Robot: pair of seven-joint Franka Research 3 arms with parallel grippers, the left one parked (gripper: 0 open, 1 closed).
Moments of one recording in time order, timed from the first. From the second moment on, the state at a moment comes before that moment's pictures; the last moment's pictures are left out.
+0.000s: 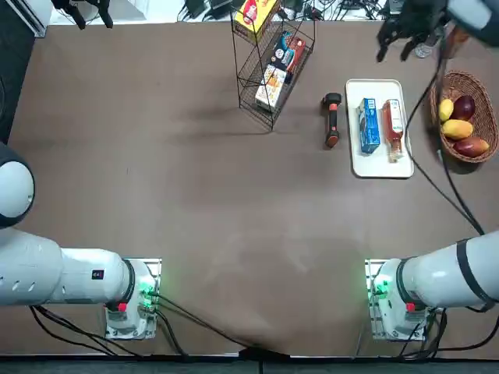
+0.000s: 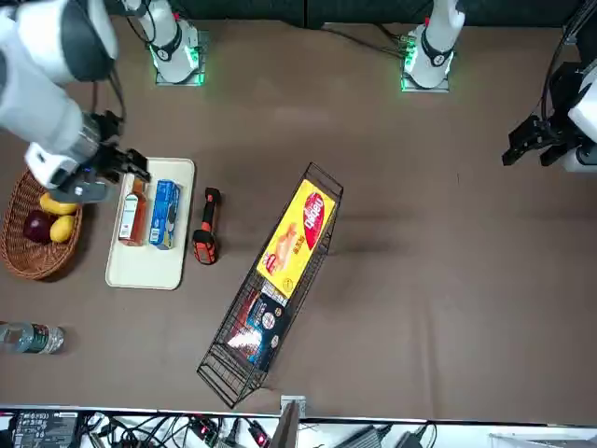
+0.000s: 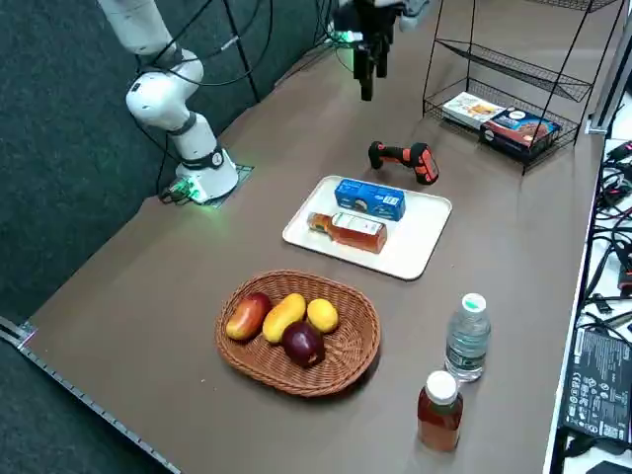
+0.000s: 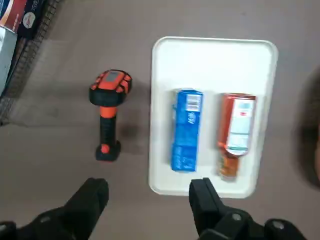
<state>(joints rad) 0.20 0.05 -0.05 -1.83 0.04 1.79 0.12</state>
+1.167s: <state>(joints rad) 0.39 0.16 -0.05 -2.21 0.04 2.42 0.35</state>
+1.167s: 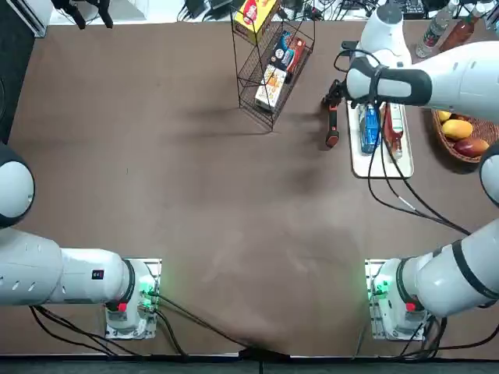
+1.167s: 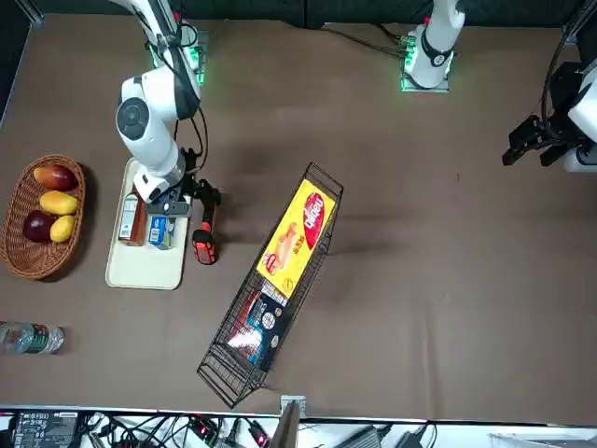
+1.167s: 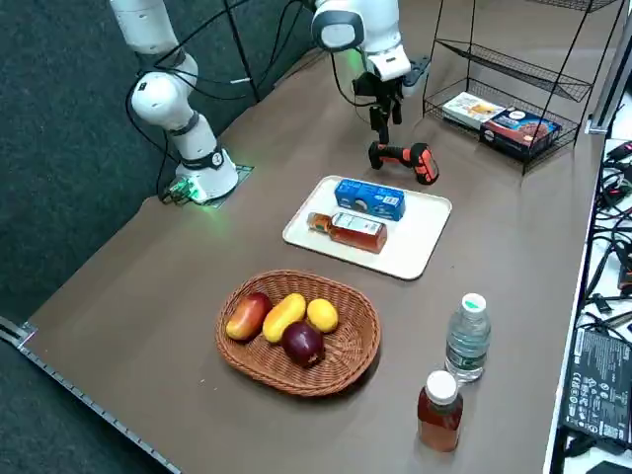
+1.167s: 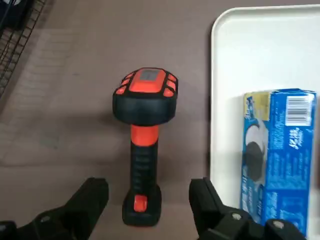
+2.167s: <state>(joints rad) 0.41 0.30 -0.06 -2.21 0.04 2.61 0.43</state>
